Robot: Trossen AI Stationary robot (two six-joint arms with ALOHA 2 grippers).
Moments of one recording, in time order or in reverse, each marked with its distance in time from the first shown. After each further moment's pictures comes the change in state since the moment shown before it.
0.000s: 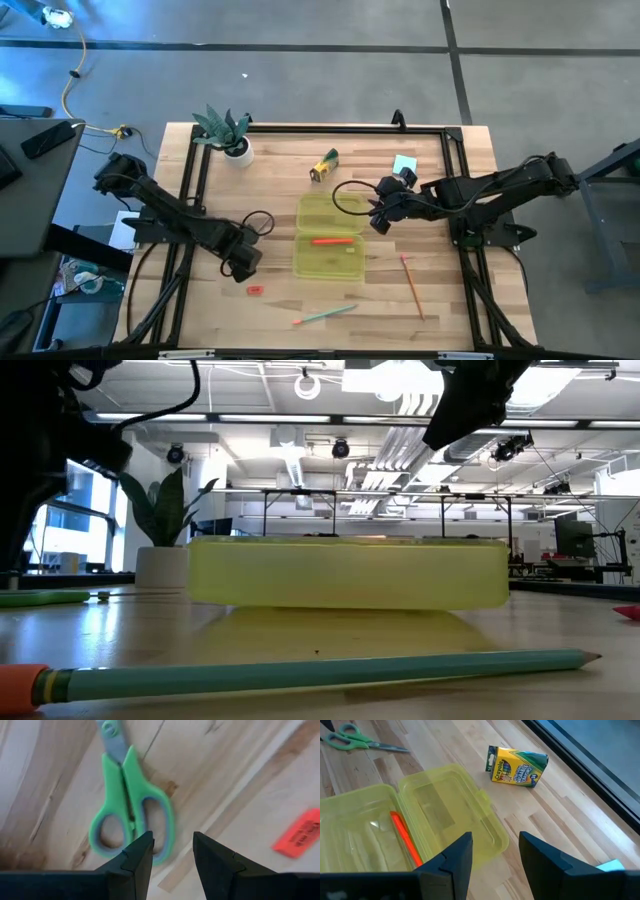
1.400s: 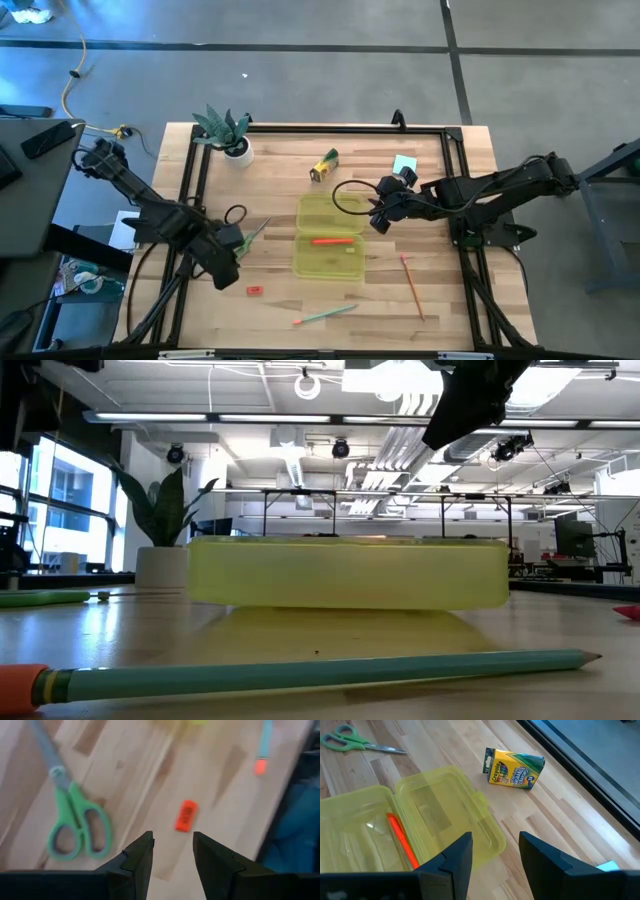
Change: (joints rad) left arm -0.165 -0.306 0.077 0.007 -0.109 -0.044; right arm 0.000 0.000 0.000 0.003 0.016 -0.008
